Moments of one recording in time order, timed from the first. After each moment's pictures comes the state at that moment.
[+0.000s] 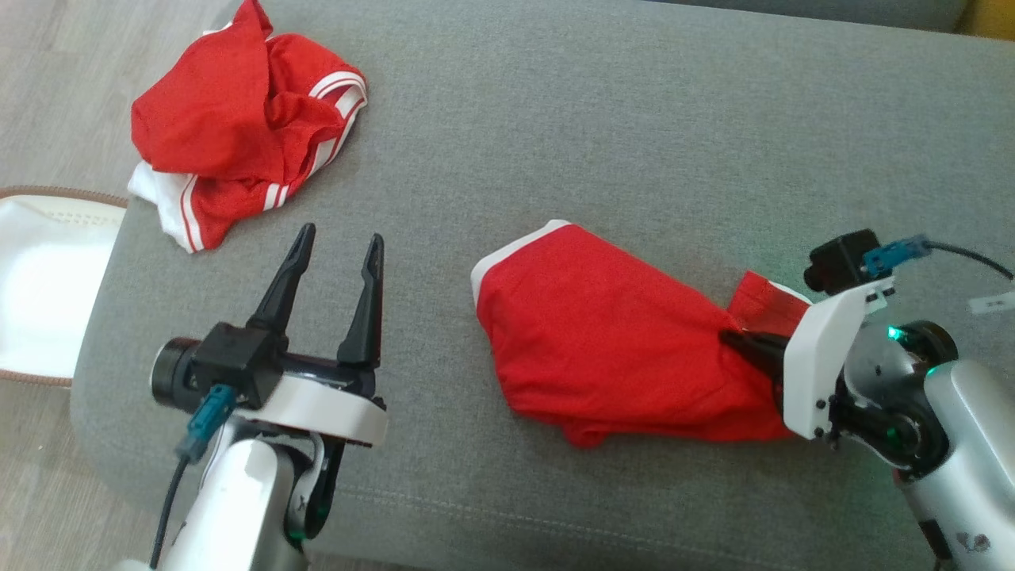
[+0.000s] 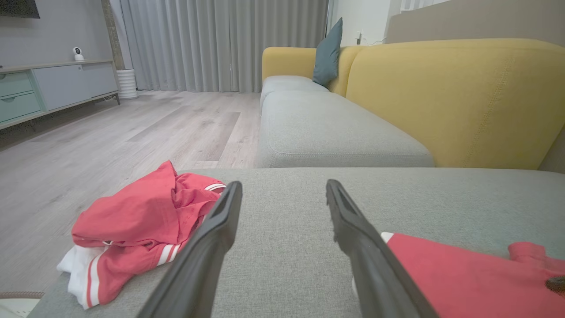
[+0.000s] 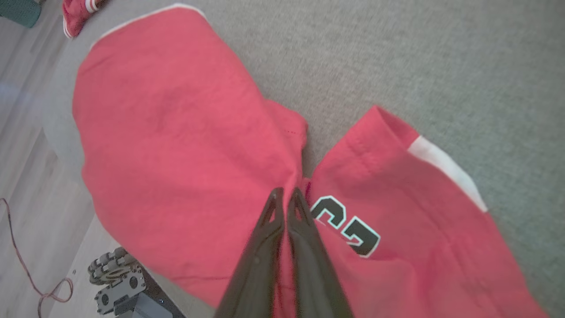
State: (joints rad) left arm -0.19 0.11 -0.30 0.11 -0.18 0.02 -0.26; right arm -0.31 -0.41 0.38 0.16 0.71 0.13 0.81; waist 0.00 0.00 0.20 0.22
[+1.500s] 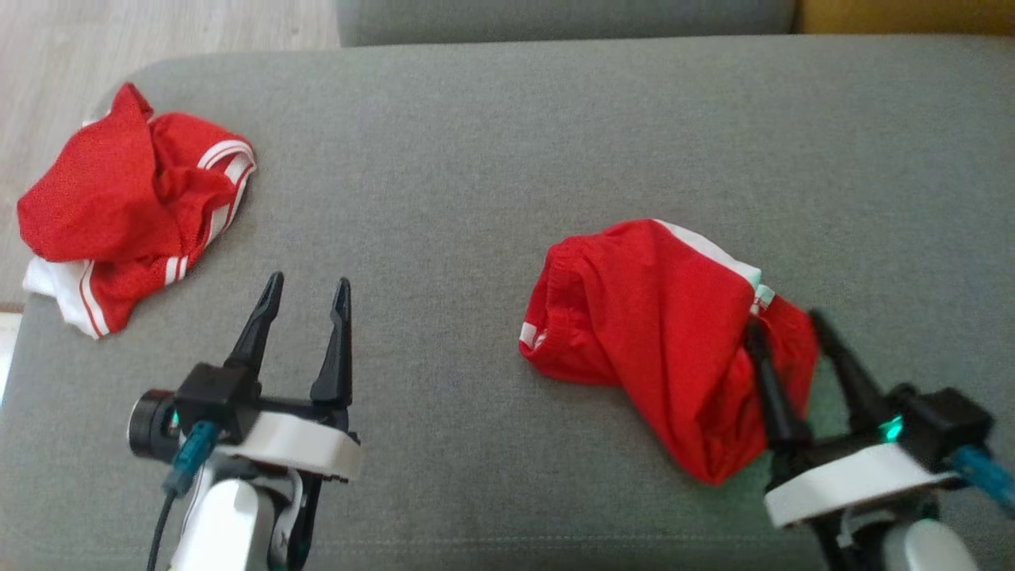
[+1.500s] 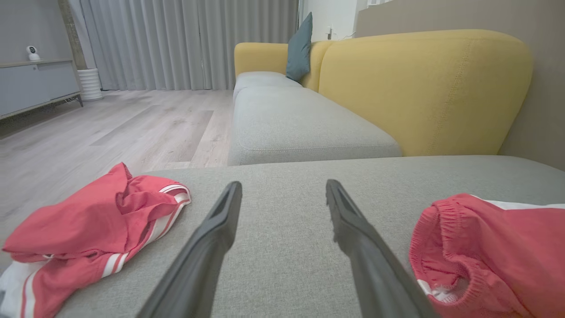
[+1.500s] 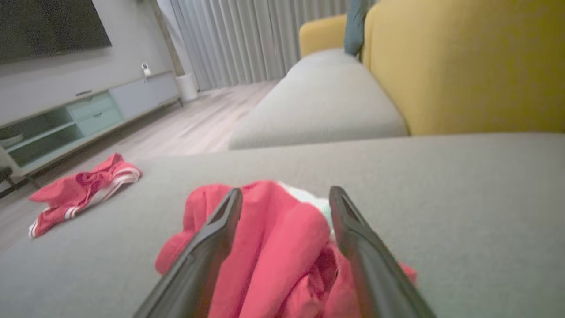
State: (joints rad) left arm -0.10 0.09 -0.21 0.14 -0.13 0.01 -0.26; right arm 0.10 -0.08 0.11 -0.08 0.23 0.13 0.00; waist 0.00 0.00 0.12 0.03
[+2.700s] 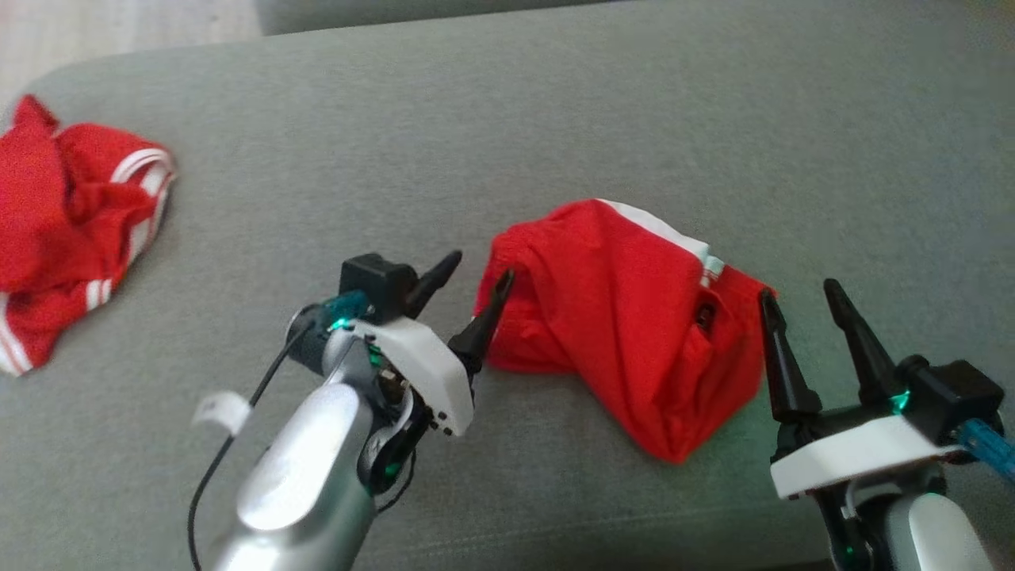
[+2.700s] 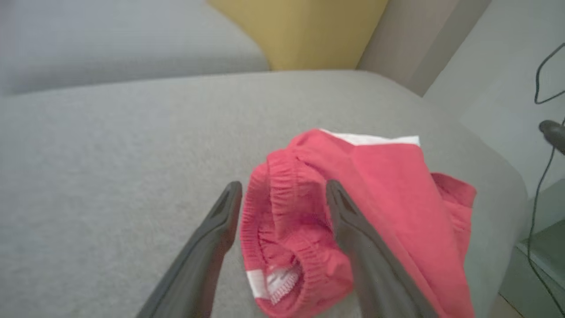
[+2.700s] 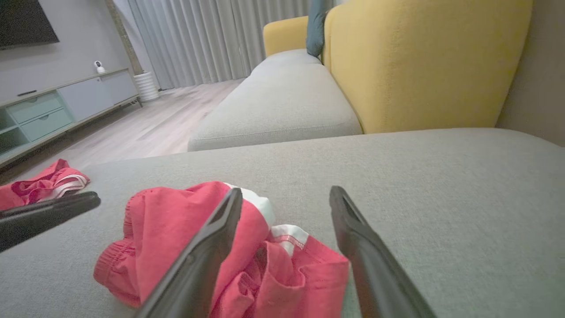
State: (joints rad) left arm -0.41 0.05 -0.51 0.40 -0.38 -0.12 0.02; right arm 0.03 -0.07 0.07 -0.07 0.19 0.13 0.00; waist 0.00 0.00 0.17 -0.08
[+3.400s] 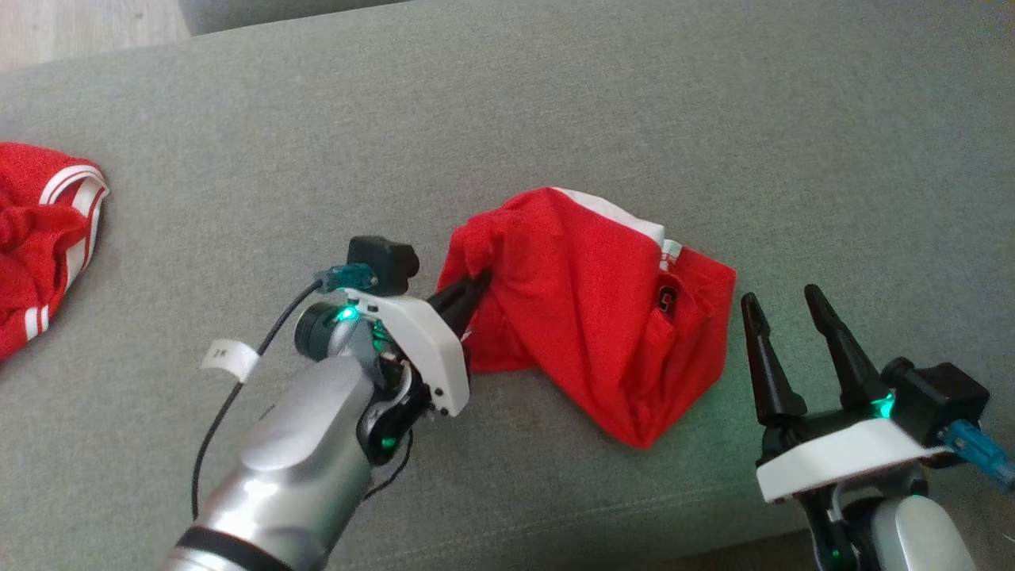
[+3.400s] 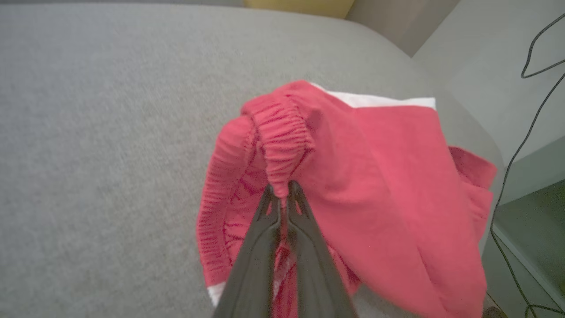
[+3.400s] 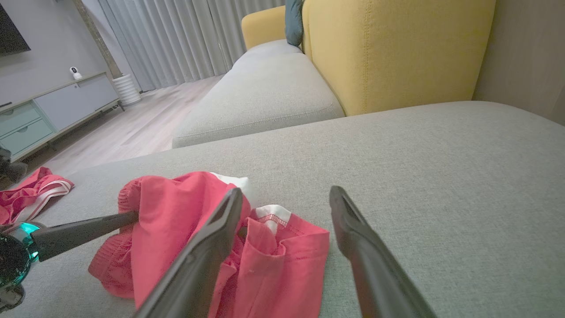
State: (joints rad) left arm -0.59 0.09 -0.73 0.69 -0.67 -0.12 0.01; right arm 0.03 -0.05 0.09 -0.06 0.23 0.13 0.00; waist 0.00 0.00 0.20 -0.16
